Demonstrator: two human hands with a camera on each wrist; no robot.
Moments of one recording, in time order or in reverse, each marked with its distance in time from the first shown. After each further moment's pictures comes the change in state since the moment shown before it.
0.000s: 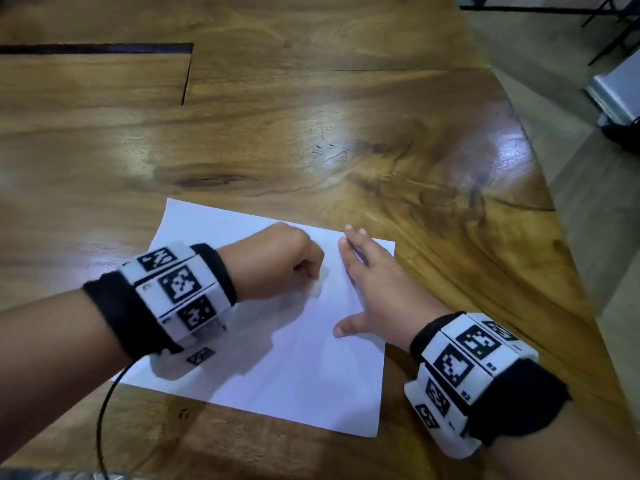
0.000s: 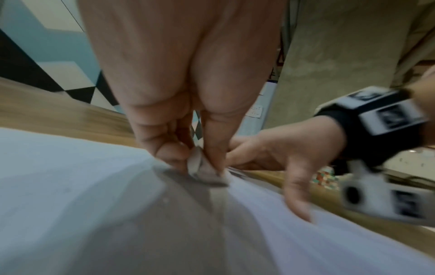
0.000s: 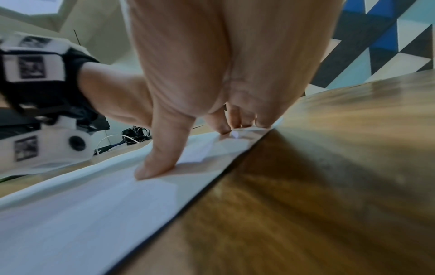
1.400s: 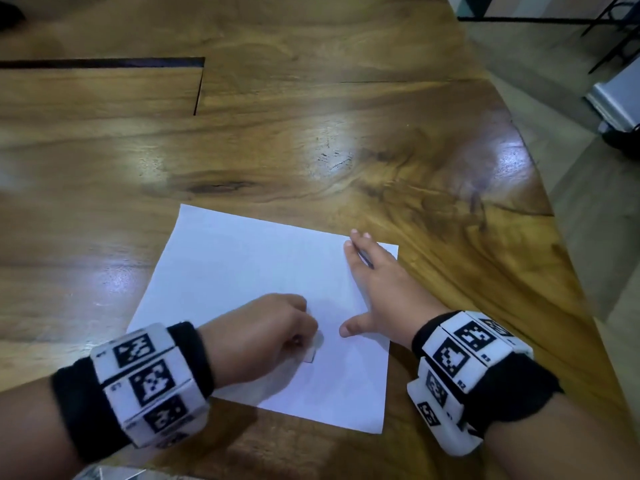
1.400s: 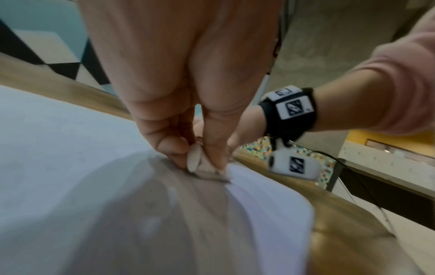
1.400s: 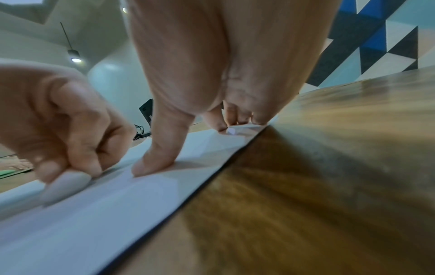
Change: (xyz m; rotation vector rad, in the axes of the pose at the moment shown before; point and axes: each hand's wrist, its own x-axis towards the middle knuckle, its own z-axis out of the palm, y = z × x) left_hand -0.061 0.007 0.036 -0.108 -0.082 0.112; right_hand 0.003 0.002 0.003 -0.005 0.013 0.002
